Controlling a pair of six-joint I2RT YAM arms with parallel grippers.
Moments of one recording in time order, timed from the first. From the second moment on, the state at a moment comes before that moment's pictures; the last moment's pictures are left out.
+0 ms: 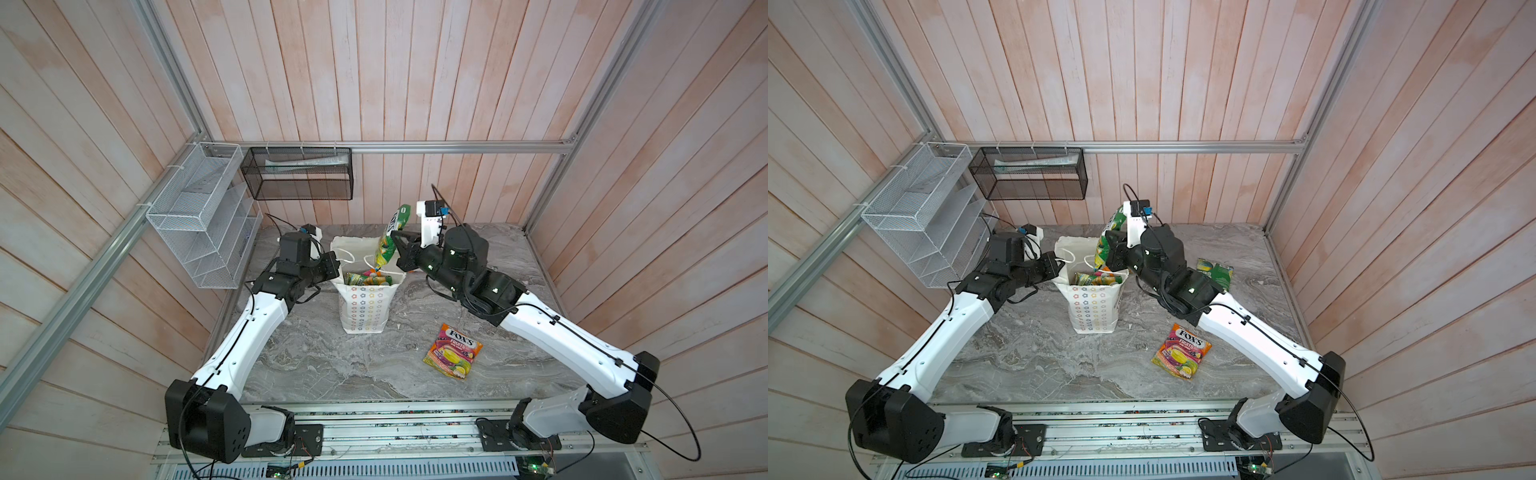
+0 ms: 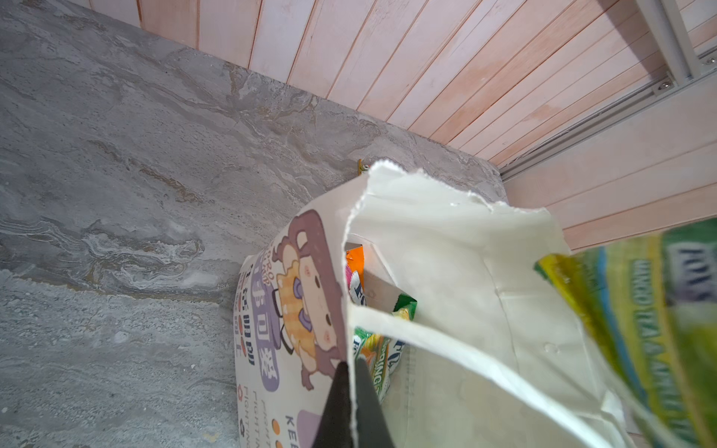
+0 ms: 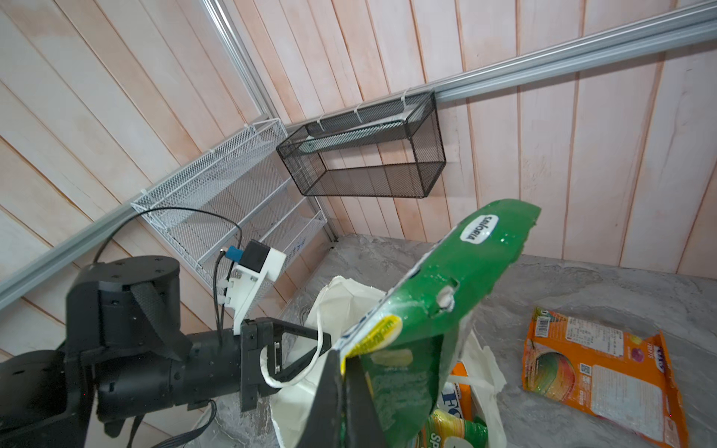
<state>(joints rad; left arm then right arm) -0.23 1.33 1.21 -0.48 0.26 -0.46 0.91 1.43 1.49 -0.17 0.16 0.40</state>
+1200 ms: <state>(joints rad) -0.23 1.33 1.21 -0.48 0.27 -0.47 0.92 1.56 1.53 -0.11 0.21 0.38</state>
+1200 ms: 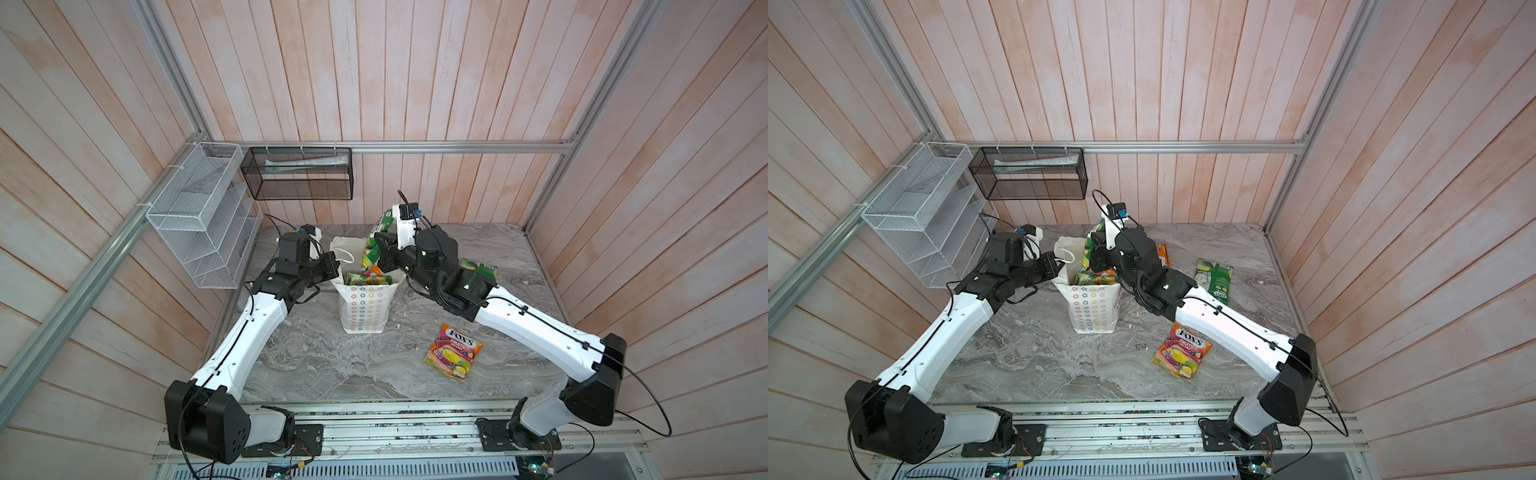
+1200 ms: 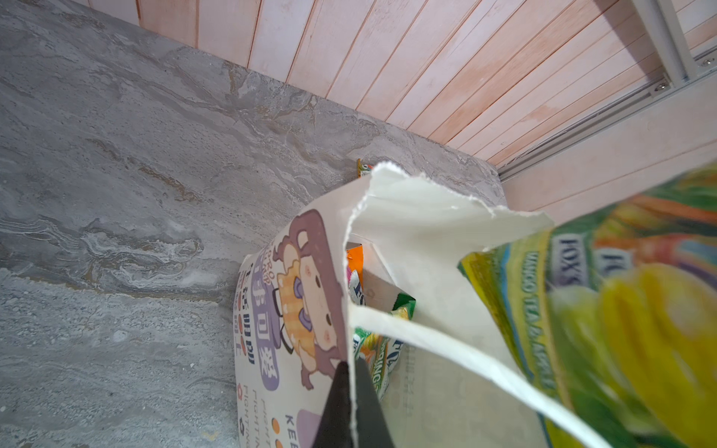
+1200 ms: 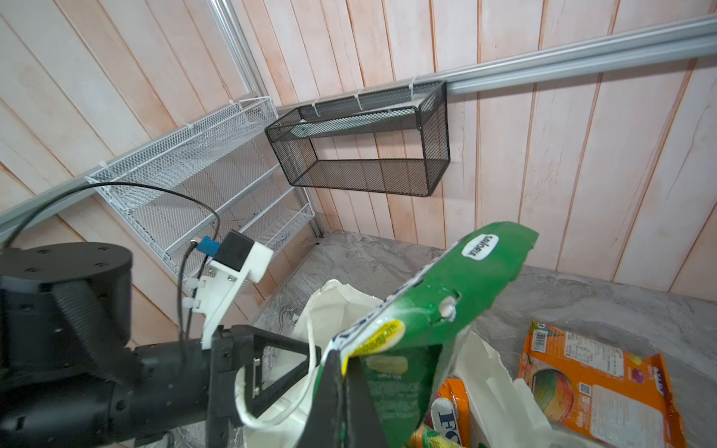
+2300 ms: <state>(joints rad) -0.23 1.33 1.21 -0.47 0.28 -0.47 0.87 1.62 1.54 -0.20 0.09 0.50</state>
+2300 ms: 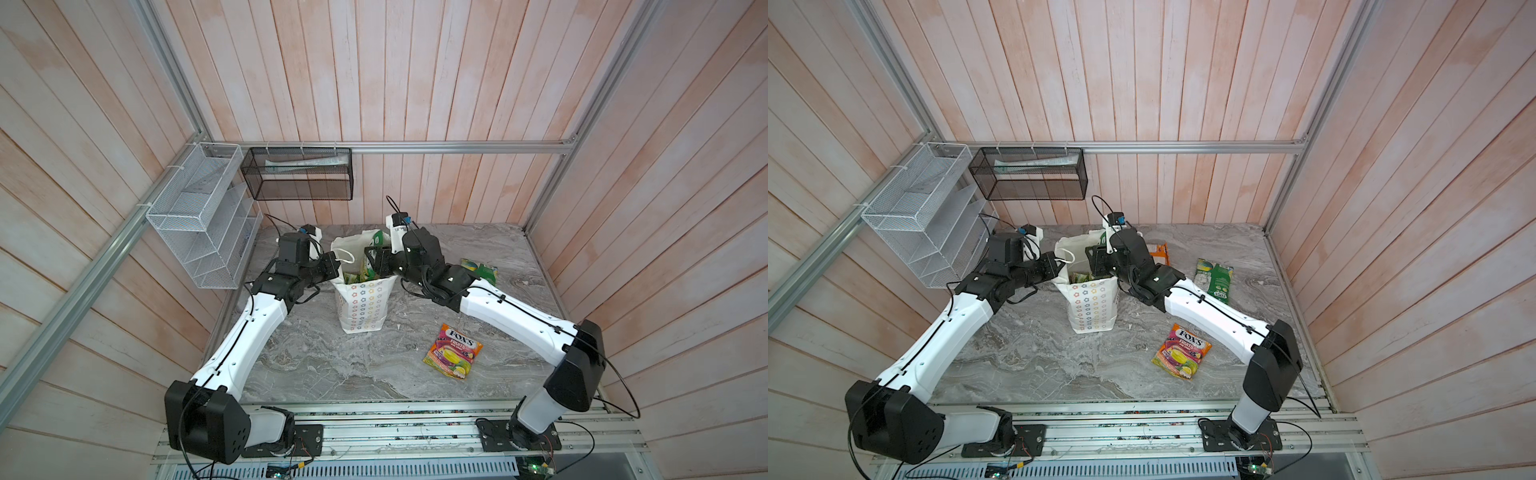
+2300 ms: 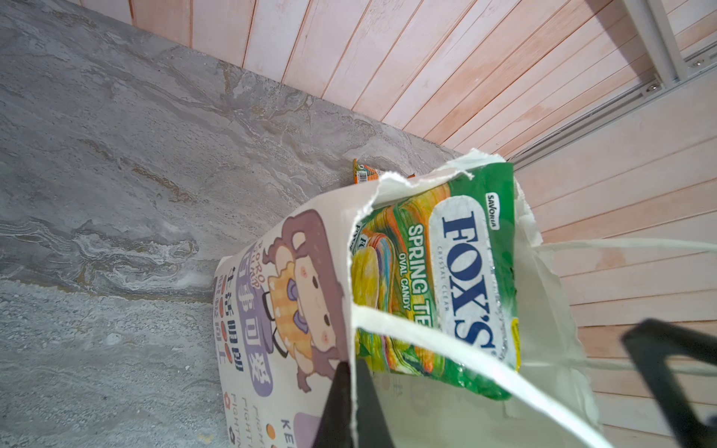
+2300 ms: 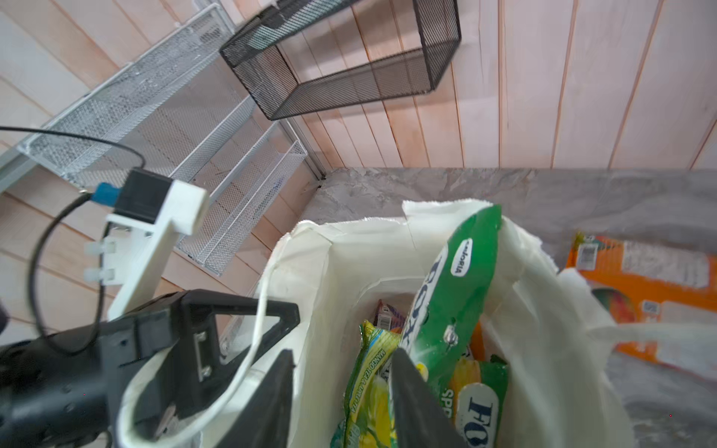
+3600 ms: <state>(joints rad) -0.21 1.35 1.21 -0.45 0.30 -0.48 -0.04 1.68 0.87 -0.10 -0.08 0.52</state>
